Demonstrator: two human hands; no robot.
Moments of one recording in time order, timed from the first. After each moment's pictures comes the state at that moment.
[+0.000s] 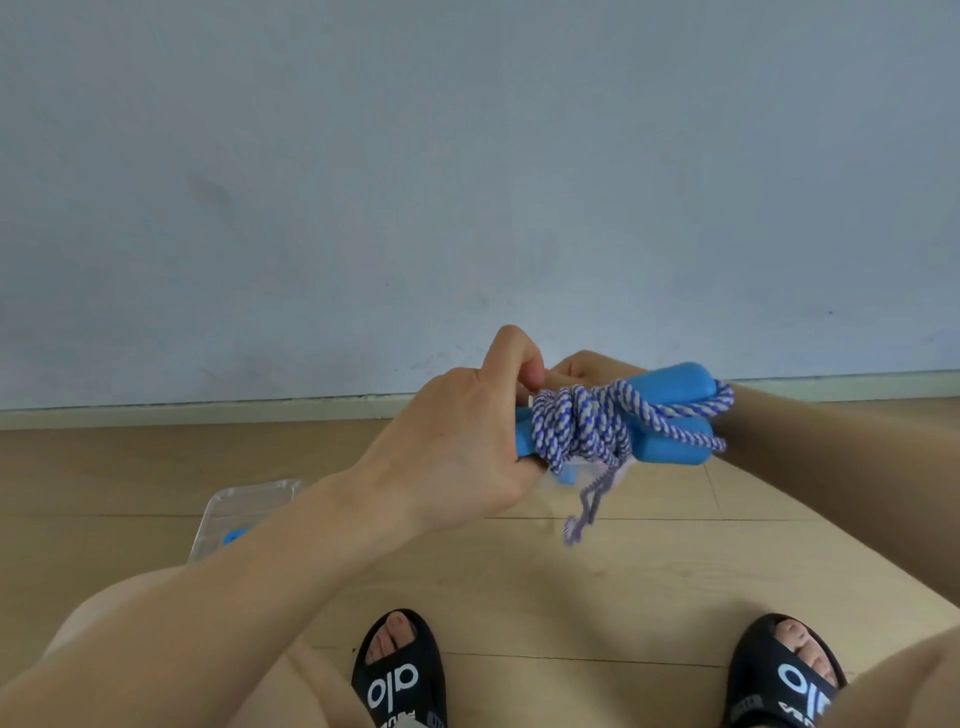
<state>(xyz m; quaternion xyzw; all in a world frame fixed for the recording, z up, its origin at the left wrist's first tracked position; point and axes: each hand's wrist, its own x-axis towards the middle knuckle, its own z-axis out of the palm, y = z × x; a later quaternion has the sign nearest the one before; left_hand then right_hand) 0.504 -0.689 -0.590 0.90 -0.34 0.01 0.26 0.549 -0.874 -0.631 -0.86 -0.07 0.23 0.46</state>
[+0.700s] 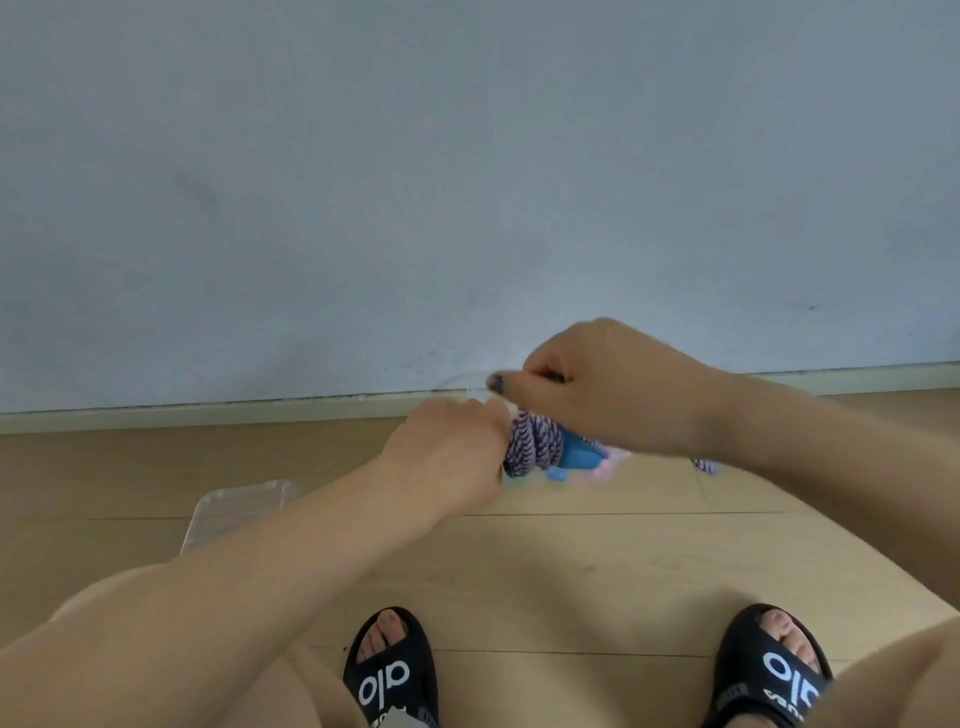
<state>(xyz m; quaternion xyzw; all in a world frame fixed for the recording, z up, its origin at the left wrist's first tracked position) 0.524 -0.705 -0.635 0.94 -0.31 -0.04 -0.11 0.496 -0.863 -0.564 -0.95 -0.17 0.05 0.25</state>
